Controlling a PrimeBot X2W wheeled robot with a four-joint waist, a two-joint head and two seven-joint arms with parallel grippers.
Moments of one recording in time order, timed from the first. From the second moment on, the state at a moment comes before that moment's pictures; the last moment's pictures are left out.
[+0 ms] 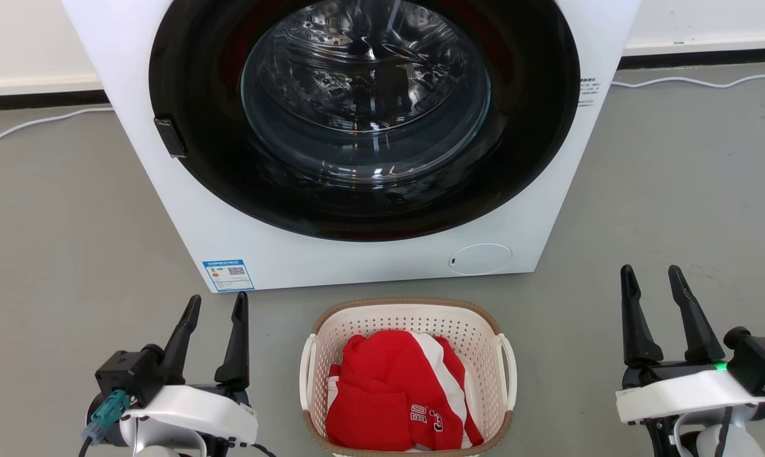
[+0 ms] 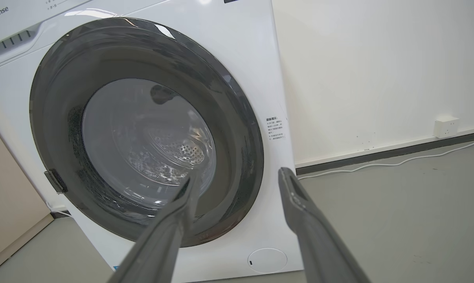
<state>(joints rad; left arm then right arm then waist) -0.09 0.06 -0.03 0.24 -0.32 -0.12 -0.26 -0.08 -0.11 -0.05 0.18 0.29 0.12 -0.25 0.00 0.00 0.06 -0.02</state>
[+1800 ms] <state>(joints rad) -0.05 0.03 -0.03 0.33 -0.47 -0.12 -0.22 -0.04 -0.07 -0.06 0.30 0.37 0.12 -0.22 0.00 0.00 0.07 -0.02</state>
